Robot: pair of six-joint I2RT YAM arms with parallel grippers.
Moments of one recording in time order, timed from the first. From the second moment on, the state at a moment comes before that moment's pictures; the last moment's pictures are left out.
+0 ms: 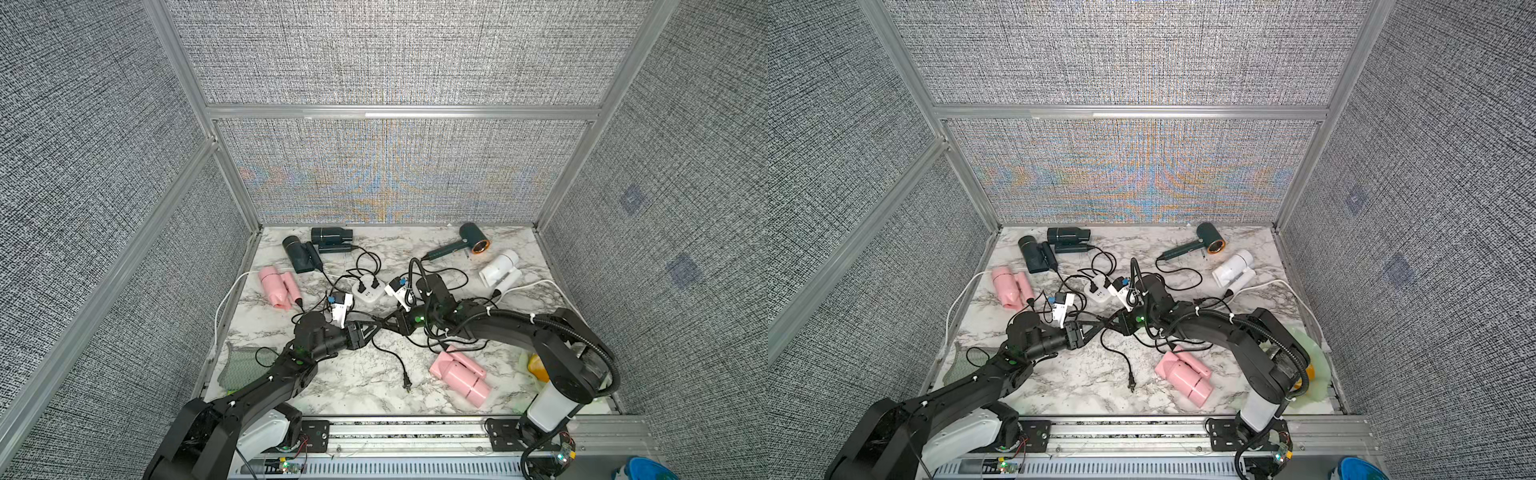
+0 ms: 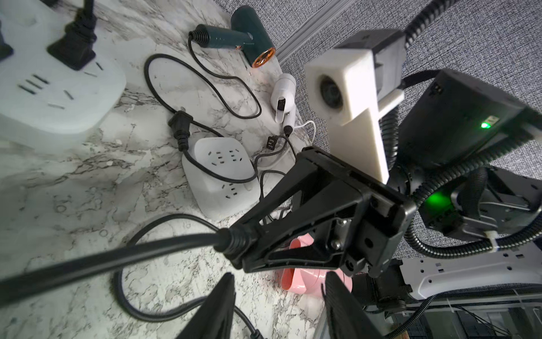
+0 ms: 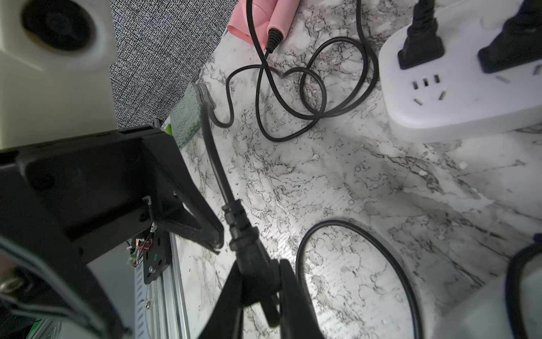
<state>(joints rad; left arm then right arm) -0.48 1.07 0.24 0.55 0.63 -0.80 0.75 1.69 0.94 0.10 -0.60 0.34</state>
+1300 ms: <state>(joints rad) -0.40 1.08 0.26 0.58 0.64 -0.76 0.70 1.65 0.93 0.04 -0.83 0.35</state>
